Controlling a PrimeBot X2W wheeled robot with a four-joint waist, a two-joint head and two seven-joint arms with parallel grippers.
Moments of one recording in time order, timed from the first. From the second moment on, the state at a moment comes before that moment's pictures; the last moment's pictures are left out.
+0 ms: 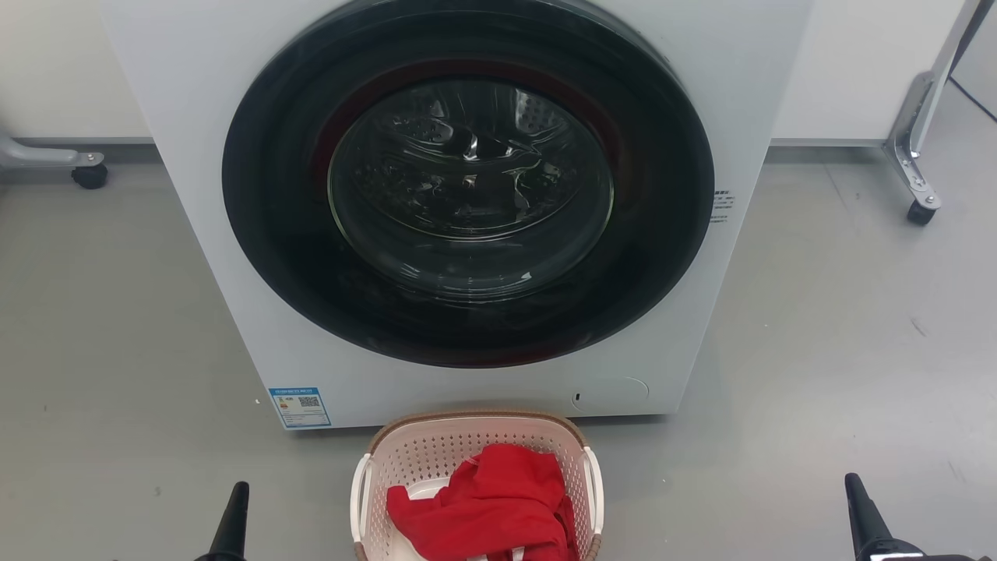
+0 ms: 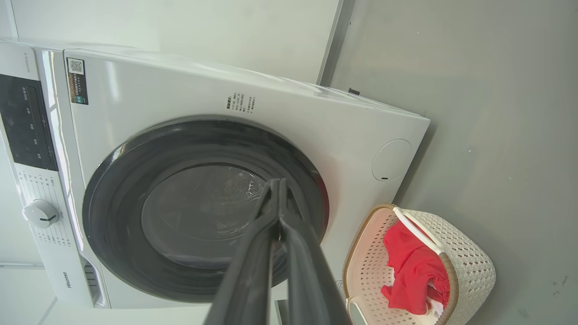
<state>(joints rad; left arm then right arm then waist) -0.05 0.05 0.04 0.30 -1.37 -0.08 0.06 -0.05 -0.05 -0.06 0.28 1.38 0.08 0.05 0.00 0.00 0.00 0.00</state>
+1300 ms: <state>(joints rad) -0.08 0.04 0.09 0.30 -1.60 -0.12 0.11 -0.09 -0.04 -0.13 0.30 1.60 0.12 0.11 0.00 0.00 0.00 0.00</state>
